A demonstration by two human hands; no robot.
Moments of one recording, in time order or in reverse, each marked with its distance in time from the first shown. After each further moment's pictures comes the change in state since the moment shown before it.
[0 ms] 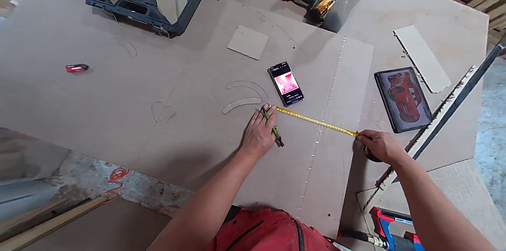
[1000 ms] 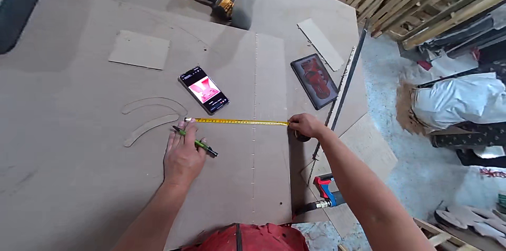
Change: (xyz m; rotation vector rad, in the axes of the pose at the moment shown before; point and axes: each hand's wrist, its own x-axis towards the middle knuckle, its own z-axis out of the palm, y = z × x) left_hand -0.003 0.002 0.003 -0.064 -0.031 -0.121; right_hand 0.006 0.012 0.001 0.216 -0.098 -0.038
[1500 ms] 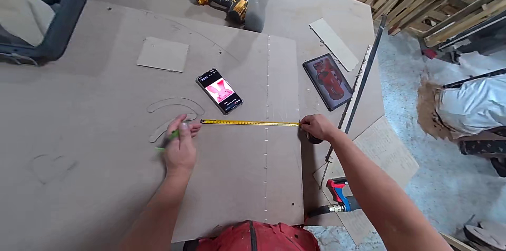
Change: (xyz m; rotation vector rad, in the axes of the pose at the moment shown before) left_hand 0.015 -0.004 -0.050 -0.731 0.190 -0.345; right_hand 0.000 -0.011 0.005 -0.086 0.020 0.046
